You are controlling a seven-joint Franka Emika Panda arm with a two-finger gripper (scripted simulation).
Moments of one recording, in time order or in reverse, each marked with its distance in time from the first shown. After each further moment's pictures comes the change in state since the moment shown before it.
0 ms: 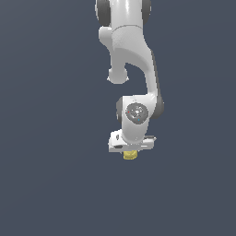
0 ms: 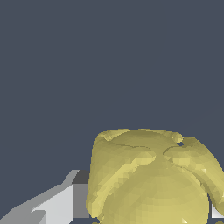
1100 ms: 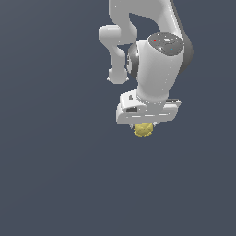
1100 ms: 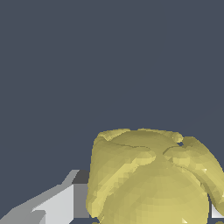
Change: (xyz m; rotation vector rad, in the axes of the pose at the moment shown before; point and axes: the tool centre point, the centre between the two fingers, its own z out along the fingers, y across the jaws) arm -0.023 -0.040 -0.178 0.000 0.003 -0.001
